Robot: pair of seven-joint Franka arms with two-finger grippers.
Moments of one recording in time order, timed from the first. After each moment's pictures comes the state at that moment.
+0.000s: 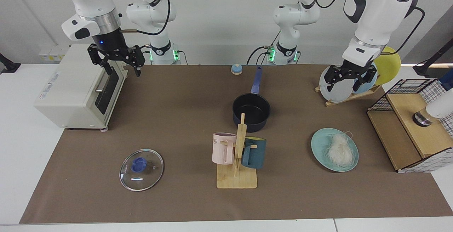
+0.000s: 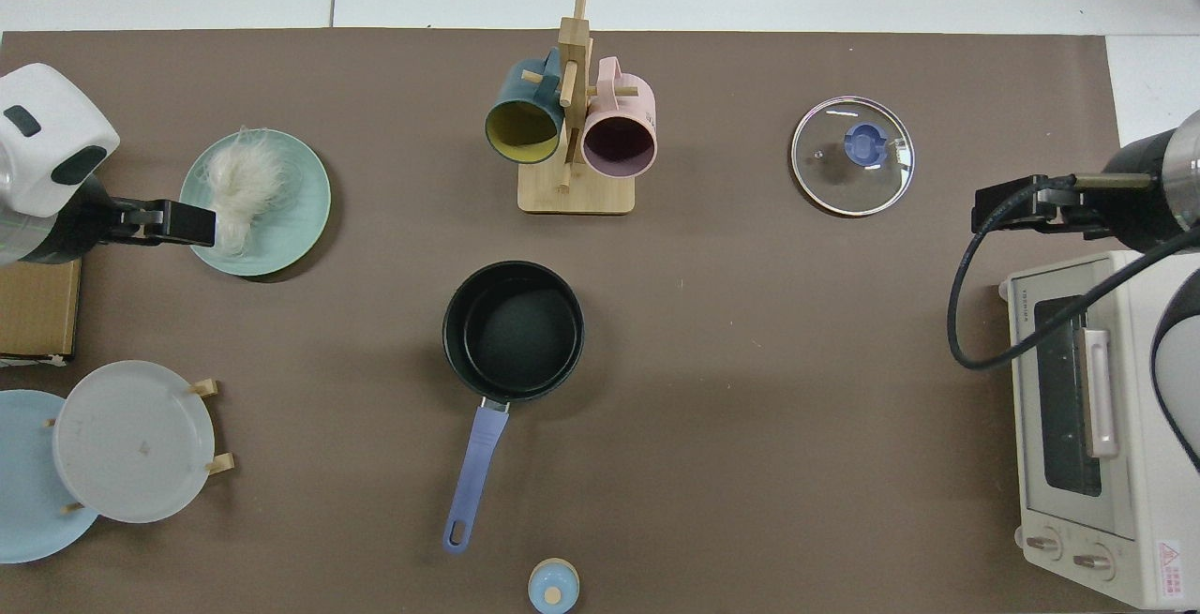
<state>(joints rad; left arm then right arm) 0.03 0.02 -0.08 -1.68 0.03 1.79 0.02 0.09 0.03 -0.02 -1.51 -0.01 1.63 0.16</state>
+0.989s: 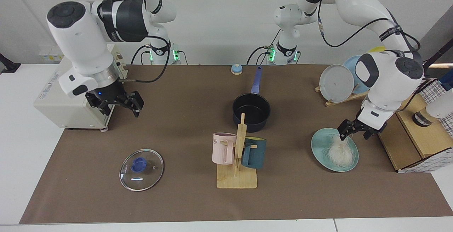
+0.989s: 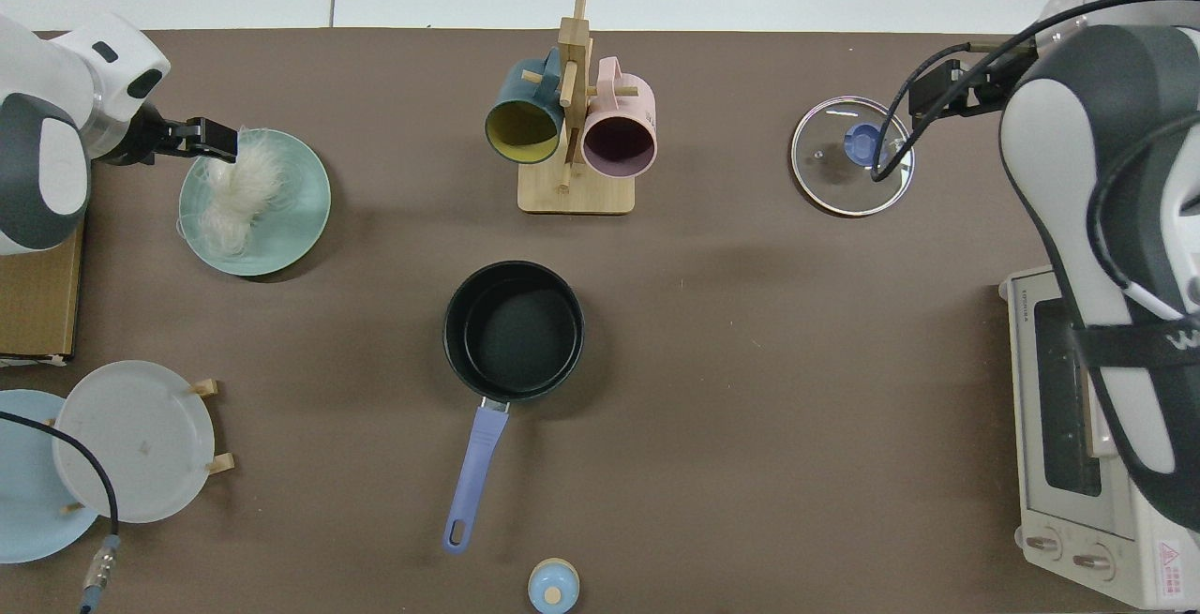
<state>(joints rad) 0.11 0.47 -0.07 -1.45 0.04 2.05 0.06 0.08 0.50 -0.03 -1.06 -0.01 1.61 0.14</state>
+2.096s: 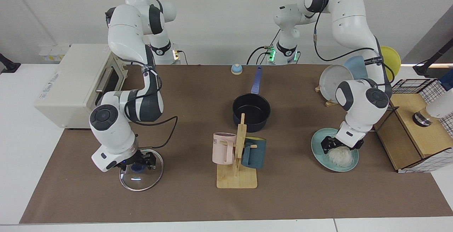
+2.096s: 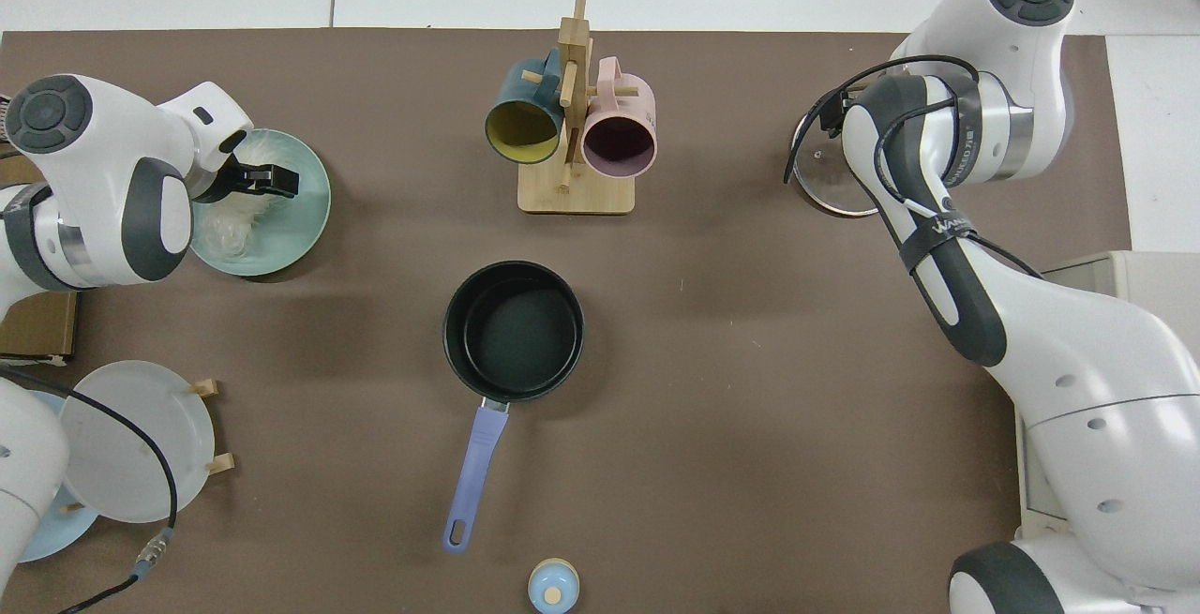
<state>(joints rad) 0.11 0.56 -0.08 -1.62 0.05 2.30 0.09 0.07 0.85 -0.05 -1.02 -0.01 1.93 0.01</state>
